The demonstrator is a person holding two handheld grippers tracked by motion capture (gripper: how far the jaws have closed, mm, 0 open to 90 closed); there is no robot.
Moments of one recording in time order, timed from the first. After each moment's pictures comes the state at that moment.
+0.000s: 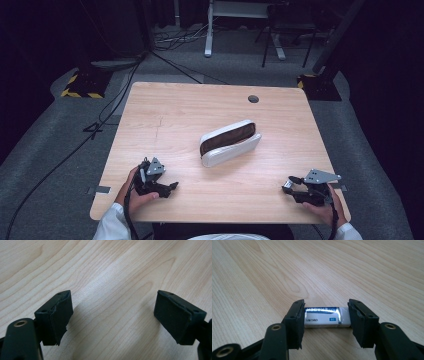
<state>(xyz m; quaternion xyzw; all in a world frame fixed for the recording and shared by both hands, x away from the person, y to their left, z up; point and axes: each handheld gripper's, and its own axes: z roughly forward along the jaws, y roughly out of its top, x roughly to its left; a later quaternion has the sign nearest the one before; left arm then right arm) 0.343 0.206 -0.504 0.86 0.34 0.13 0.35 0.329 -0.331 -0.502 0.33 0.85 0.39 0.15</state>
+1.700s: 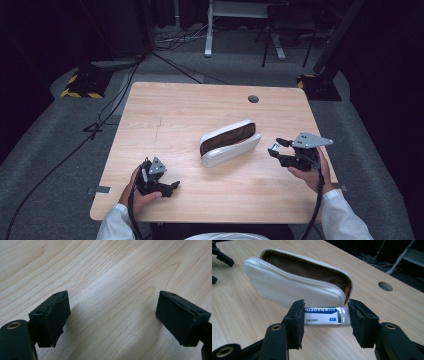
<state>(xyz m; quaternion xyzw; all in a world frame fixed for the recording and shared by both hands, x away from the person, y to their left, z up) 0.343 0.199 -0.505 0.85 0.37 0.14 0.34 0.386 -0.264 -0.399 0.28 0.82 0.44 0.23</state>
